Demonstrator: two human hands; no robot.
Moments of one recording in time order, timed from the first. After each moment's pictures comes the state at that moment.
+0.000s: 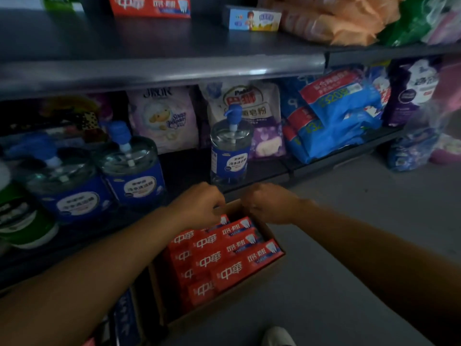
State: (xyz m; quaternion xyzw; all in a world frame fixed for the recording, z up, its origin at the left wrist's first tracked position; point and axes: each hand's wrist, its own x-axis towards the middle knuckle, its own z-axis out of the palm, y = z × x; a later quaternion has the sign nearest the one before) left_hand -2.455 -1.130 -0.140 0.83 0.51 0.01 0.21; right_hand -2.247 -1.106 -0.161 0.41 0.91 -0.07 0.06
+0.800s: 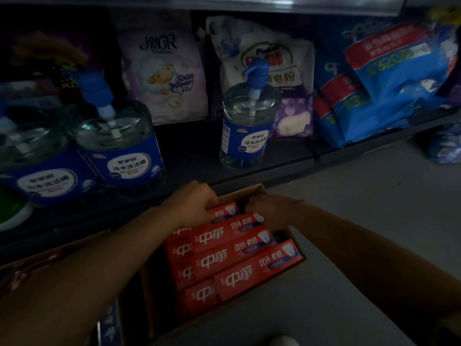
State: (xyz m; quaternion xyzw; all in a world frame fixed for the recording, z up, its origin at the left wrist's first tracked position) left_hand -2.476 -1.090 -0.236 0.78 0.56 -0.02 0.28; right_hand -2.251 -1.047 -0.287 0.39 0.87 -0.19 0.24
